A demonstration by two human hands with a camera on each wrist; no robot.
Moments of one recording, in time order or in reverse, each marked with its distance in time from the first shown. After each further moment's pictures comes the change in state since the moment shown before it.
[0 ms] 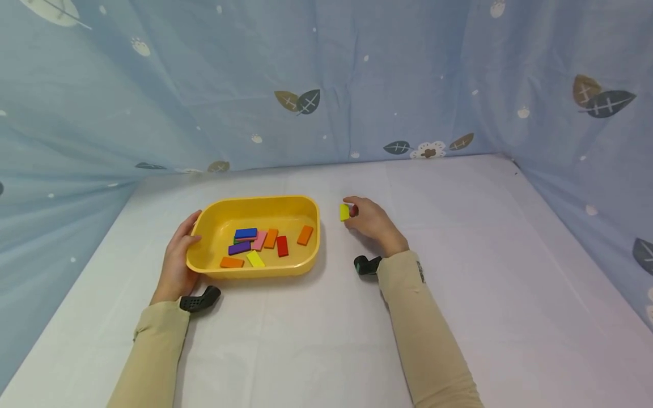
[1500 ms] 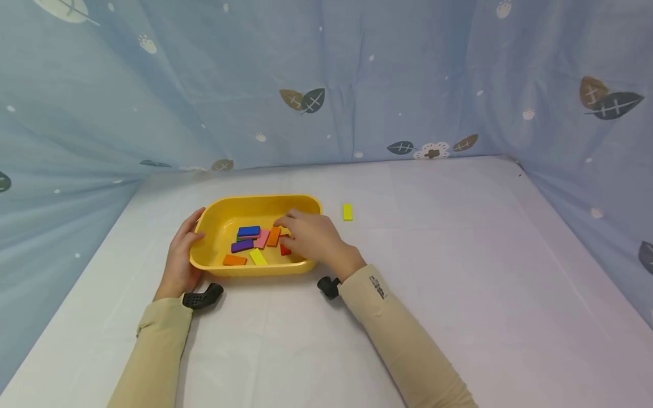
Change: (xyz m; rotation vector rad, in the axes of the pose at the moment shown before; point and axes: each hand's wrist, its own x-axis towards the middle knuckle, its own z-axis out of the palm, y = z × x) left_hand 0.000 -0.002 0.000 0.015 0.012 0.004; right_hand -0.028 -0.098 0.063 -0.503 0.000 -0.482
